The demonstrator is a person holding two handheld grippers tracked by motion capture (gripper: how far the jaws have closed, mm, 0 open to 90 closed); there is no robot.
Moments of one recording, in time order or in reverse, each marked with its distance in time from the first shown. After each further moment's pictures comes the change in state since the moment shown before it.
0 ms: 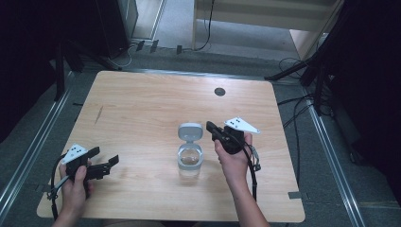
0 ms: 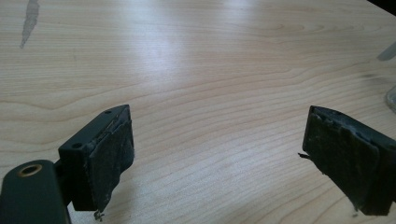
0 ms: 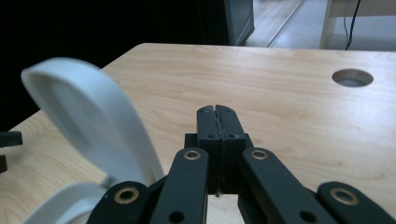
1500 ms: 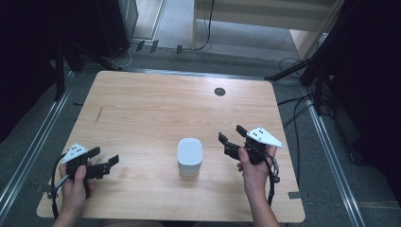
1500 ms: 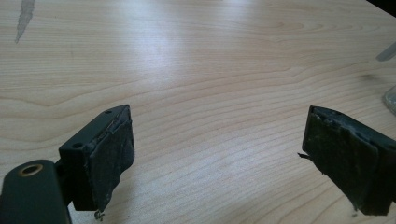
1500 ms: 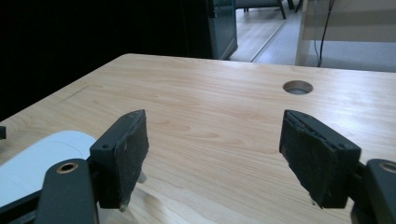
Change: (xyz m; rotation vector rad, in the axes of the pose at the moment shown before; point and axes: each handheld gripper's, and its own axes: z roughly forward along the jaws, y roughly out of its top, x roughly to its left) left arm 0.002 0.001 0.001 0.013 -0.009 -0.017; right arm -0.031 -0.015 -0.055 -0.073 -0.049 -0.041
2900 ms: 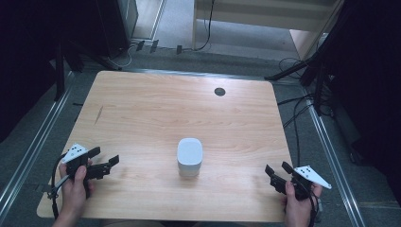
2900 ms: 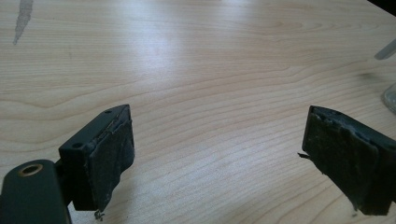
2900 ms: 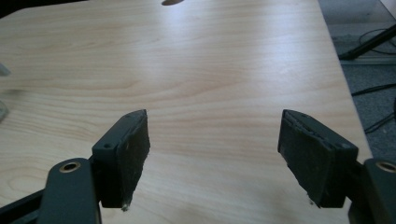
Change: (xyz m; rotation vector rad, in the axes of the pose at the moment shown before) left arm -0.001 0.000 0.000 0.000 -0.003 0.010; right arm -0.099 -0.099 -0.107 0.103 -0.244 0.117
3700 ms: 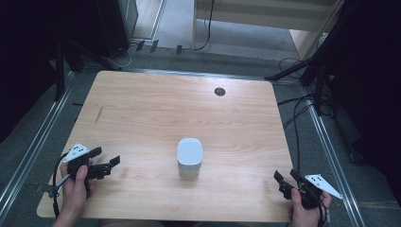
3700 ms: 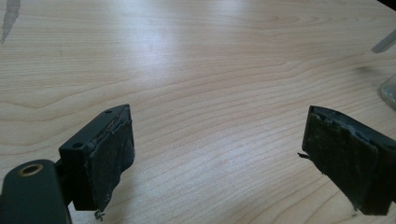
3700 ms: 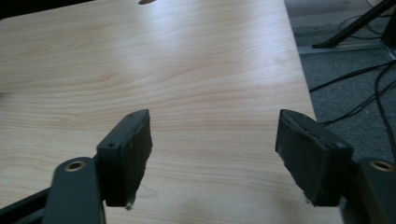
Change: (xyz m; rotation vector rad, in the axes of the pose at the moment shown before) left arm -0.001 0.001 0.002 0.020 -0.015 0.012; right arm -0.016 -0.012 -0.021 -0.005 -0.055 0.068
